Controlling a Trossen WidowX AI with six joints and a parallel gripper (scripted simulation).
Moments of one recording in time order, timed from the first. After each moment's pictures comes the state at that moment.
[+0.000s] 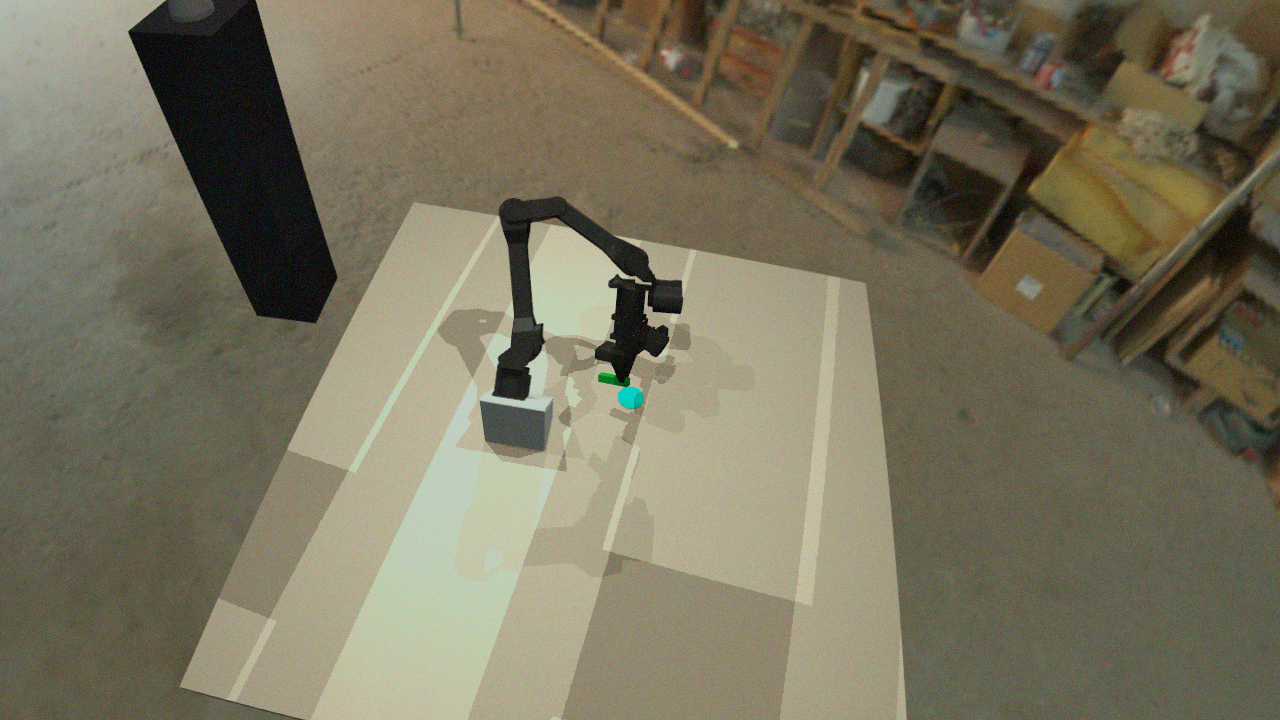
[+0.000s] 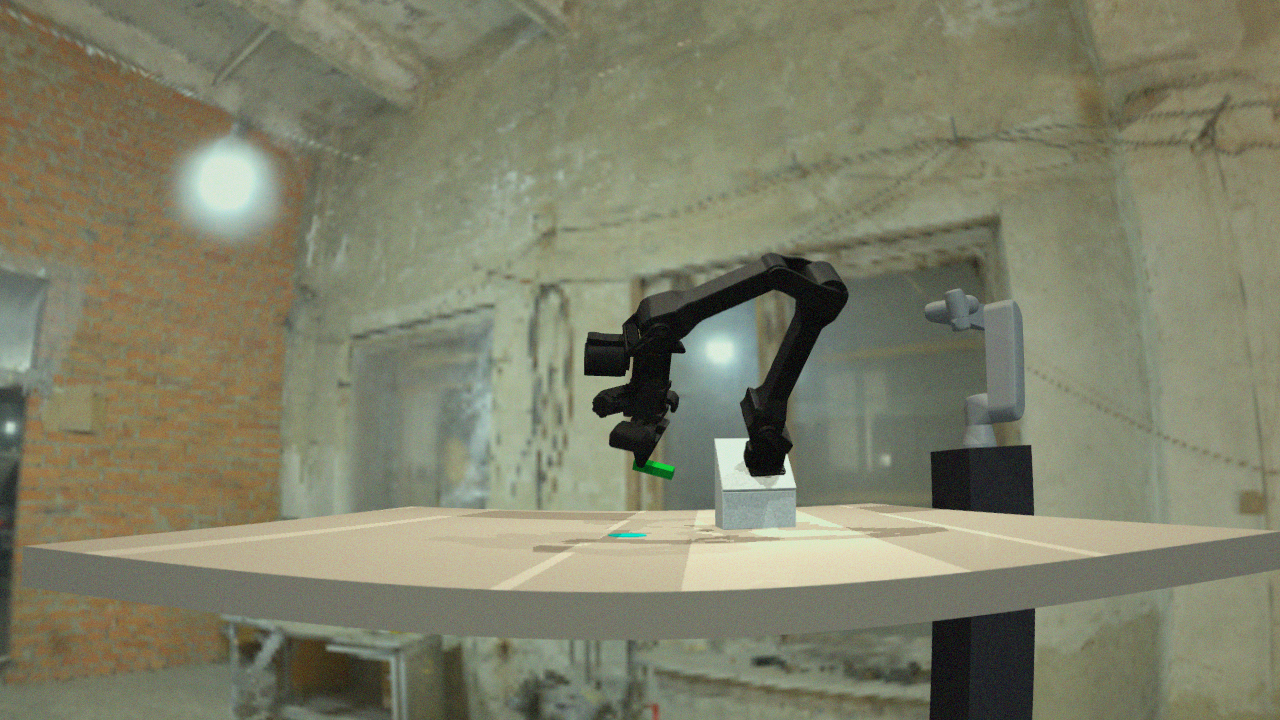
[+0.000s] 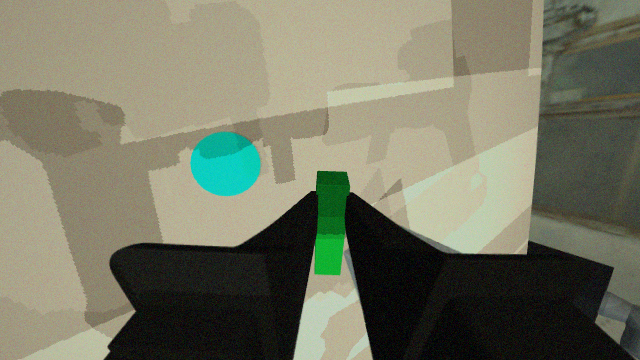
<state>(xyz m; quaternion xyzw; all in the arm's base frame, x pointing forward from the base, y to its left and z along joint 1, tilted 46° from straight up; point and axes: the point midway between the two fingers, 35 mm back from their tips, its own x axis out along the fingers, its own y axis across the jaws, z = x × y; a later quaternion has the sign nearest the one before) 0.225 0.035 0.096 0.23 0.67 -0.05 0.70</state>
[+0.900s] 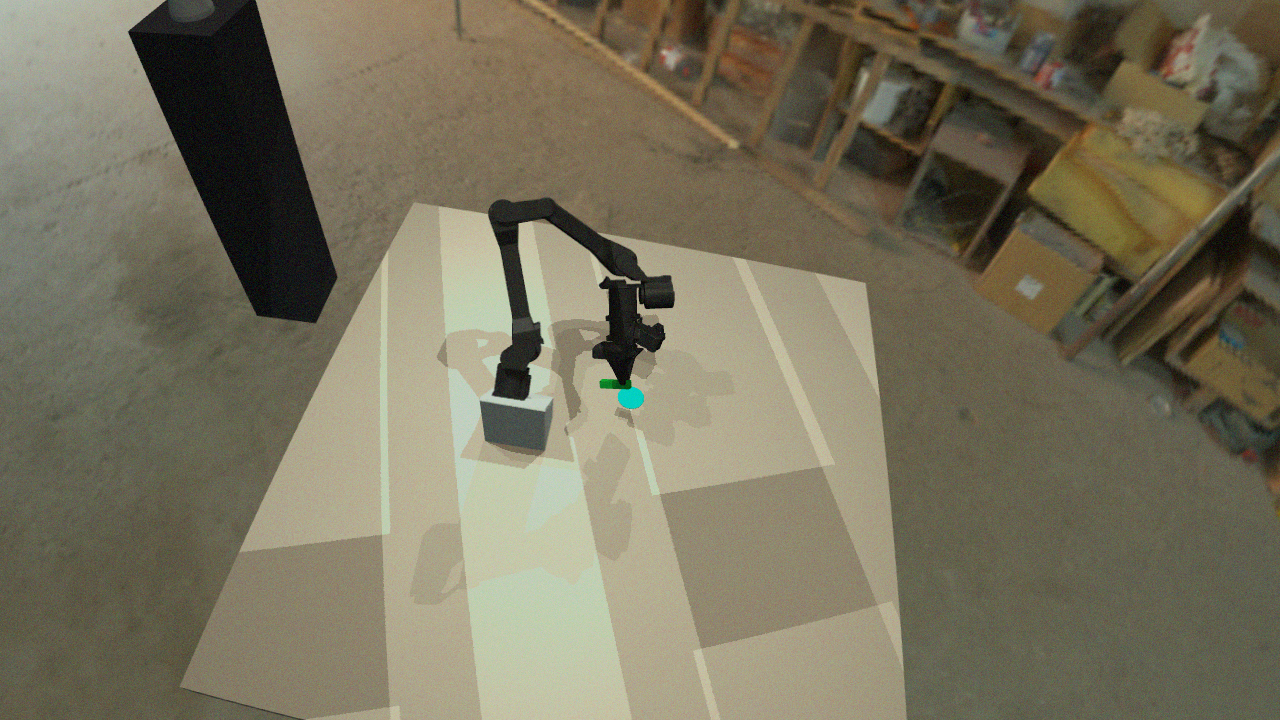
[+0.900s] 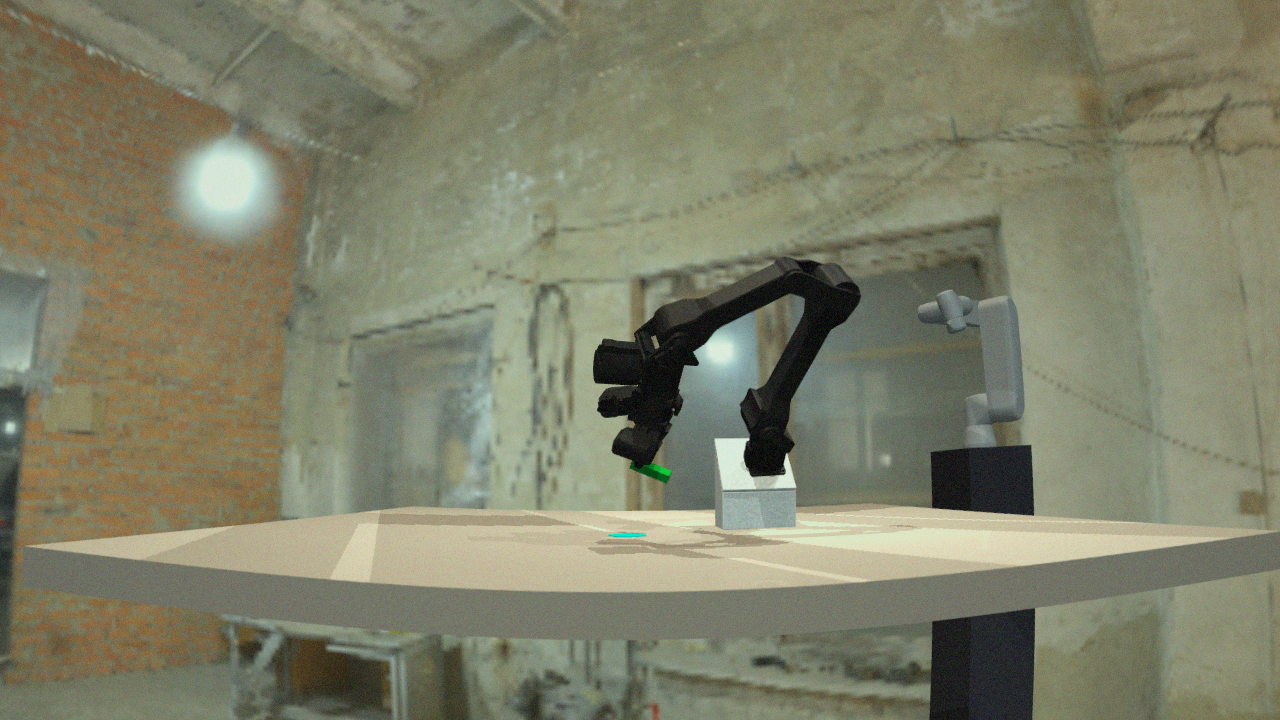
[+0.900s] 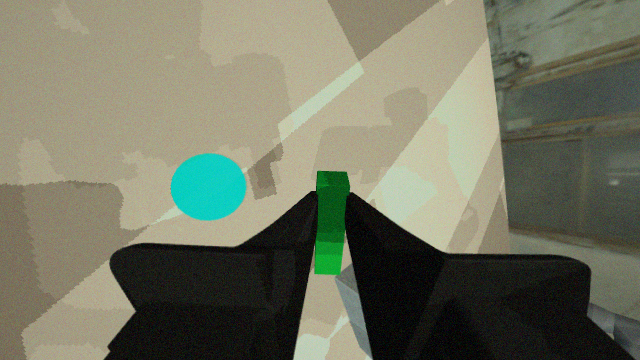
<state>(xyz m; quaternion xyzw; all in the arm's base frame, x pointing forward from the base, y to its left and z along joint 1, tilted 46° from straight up) 0.225 0.034 0.091 0.20 0.62 -0.10 0.75</state>
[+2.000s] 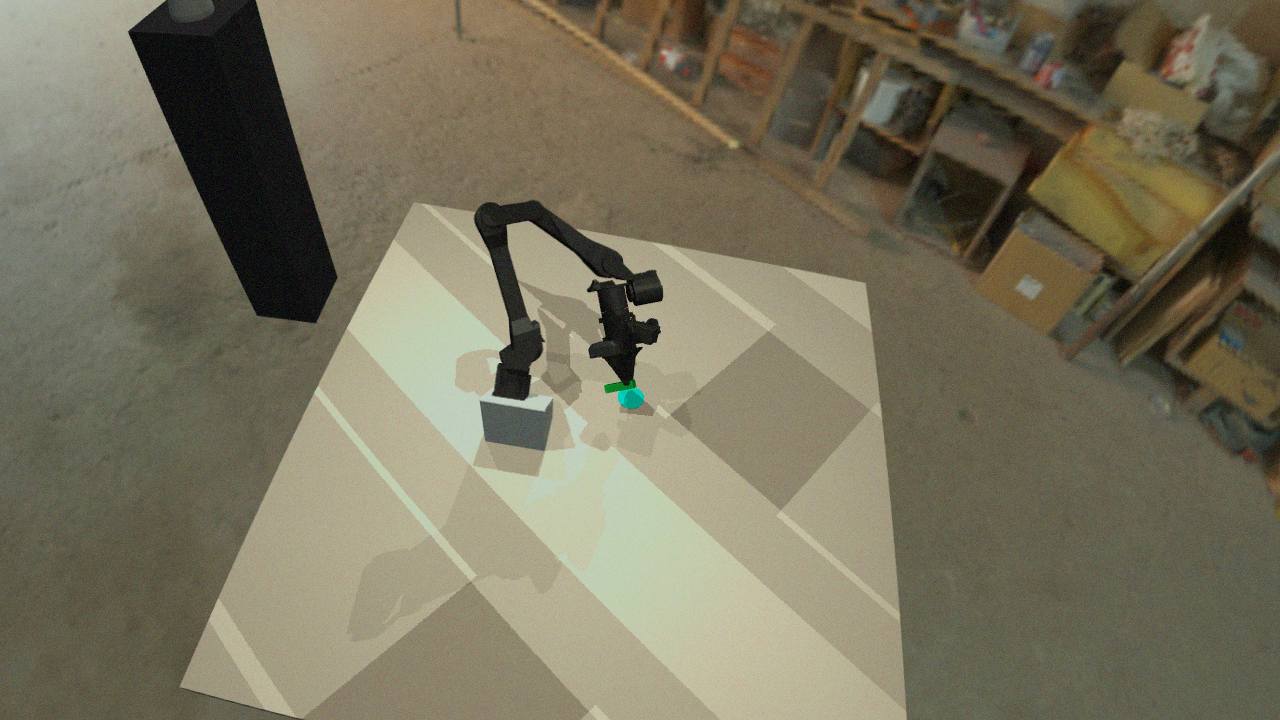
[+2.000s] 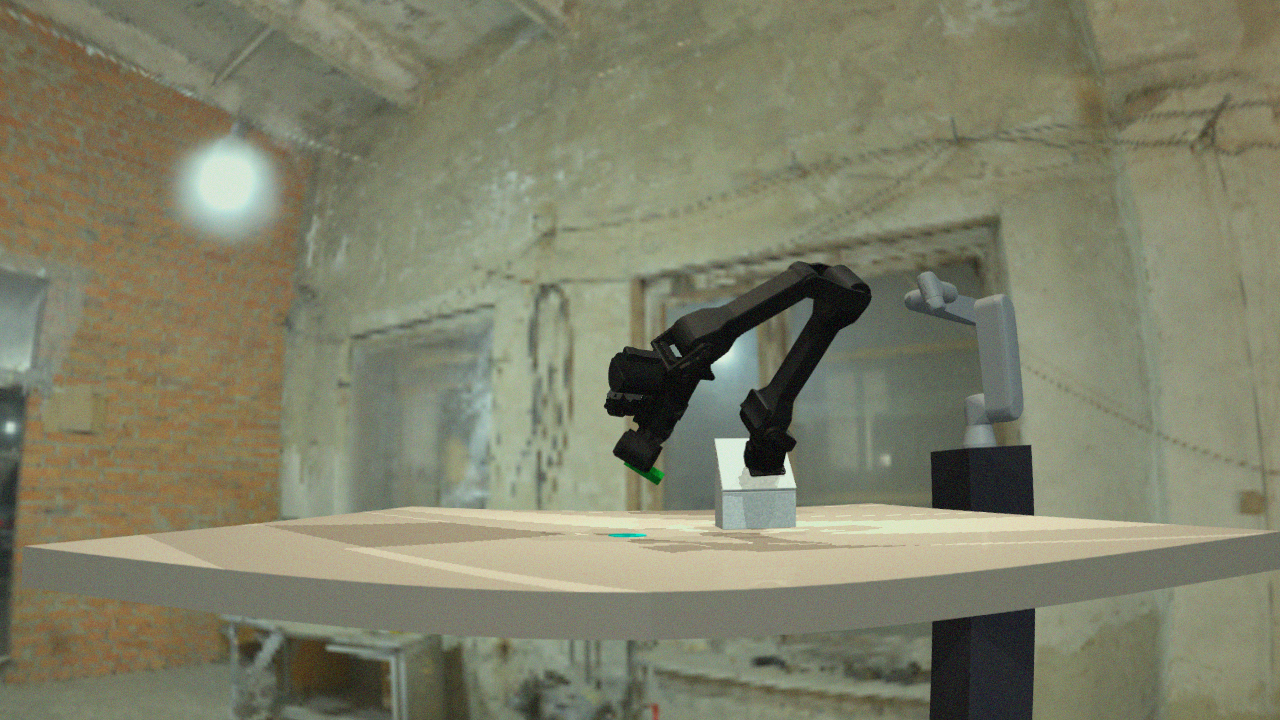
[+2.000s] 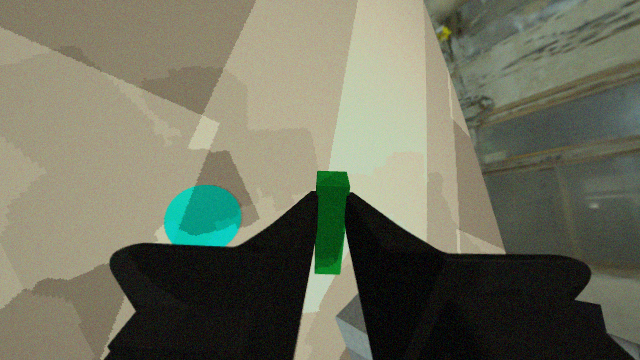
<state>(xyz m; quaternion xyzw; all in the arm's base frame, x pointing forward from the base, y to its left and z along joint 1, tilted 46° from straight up) 0.228 0.034 0.092 0.19 0.55 -0.14 0.80</state>
